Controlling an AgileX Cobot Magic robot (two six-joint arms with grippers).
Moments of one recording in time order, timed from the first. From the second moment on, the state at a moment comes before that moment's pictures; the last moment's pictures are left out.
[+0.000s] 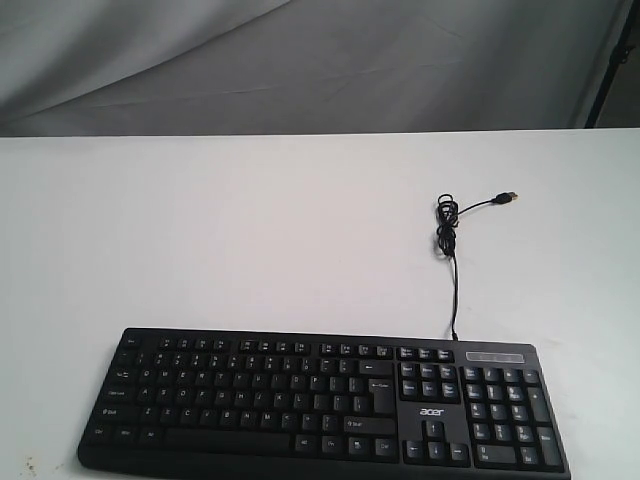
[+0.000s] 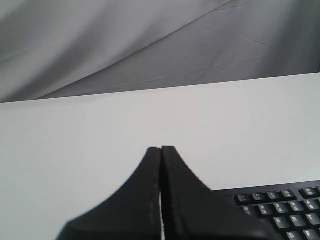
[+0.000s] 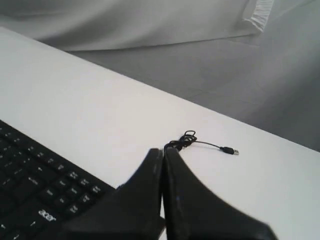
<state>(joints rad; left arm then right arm) -0.18 0.00 0.00 0.04 0.26 -0.02 0.38 0.01 0.00 -0.03 0.22 -0.22</state>
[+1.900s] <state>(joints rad) -0.18 0.00 0.00 0.04 0.26 -0.02 0.38 0.01 0.00 -0.03 0.33 -0.22</state>
